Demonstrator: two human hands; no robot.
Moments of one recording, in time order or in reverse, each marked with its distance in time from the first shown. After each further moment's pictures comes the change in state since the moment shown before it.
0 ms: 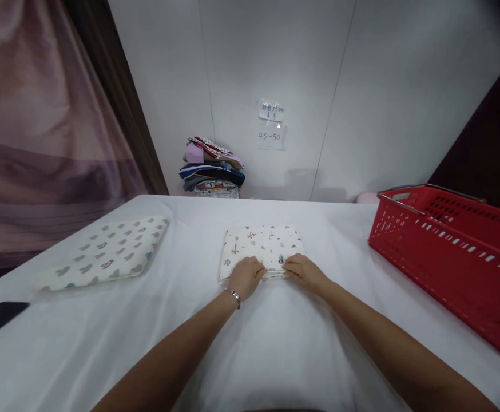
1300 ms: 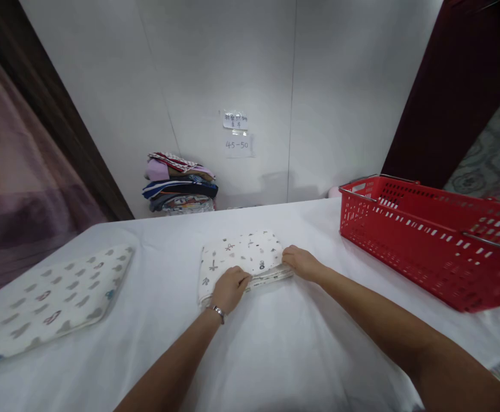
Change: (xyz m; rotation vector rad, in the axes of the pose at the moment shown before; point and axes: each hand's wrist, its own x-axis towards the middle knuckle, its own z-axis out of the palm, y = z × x) left_hand 0.011 0.000 -0.003 -0.147 -0.035 0.037; right_hand -0.010 0.023 -0.037 -0.226 -0.090 0.158
